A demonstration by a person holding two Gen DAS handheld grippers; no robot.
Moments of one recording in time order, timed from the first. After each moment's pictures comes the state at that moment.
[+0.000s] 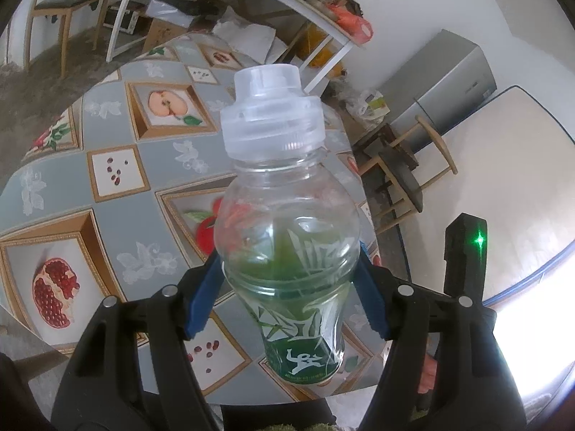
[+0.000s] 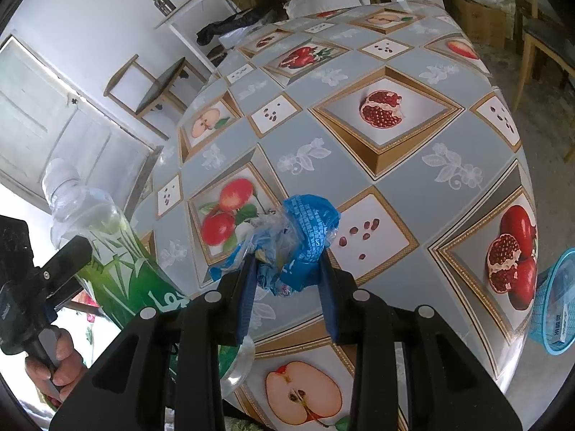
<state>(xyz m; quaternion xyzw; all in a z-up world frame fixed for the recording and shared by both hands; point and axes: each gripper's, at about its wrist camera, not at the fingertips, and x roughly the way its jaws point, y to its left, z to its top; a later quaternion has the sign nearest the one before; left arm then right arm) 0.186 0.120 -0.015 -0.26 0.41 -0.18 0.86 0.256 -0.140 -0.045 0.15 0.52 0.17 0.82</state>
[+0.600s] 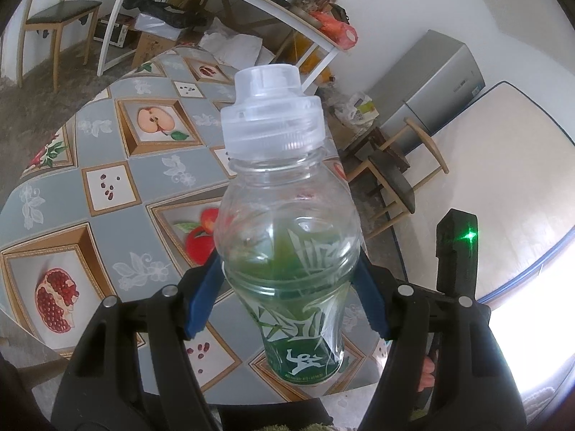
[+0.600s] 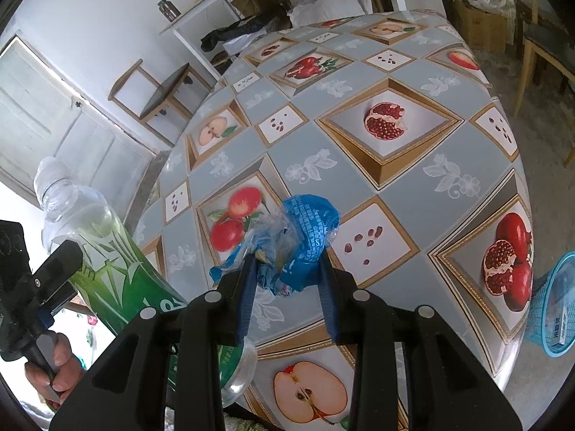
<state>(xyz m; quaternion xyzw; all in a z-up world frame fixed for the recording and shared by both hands) 0.180 0.114 -0.001 -0.25 0.39 -0.19 0.86 0.254 -0.141 -0.034 0.15 0.51 0.17 0.83</state>
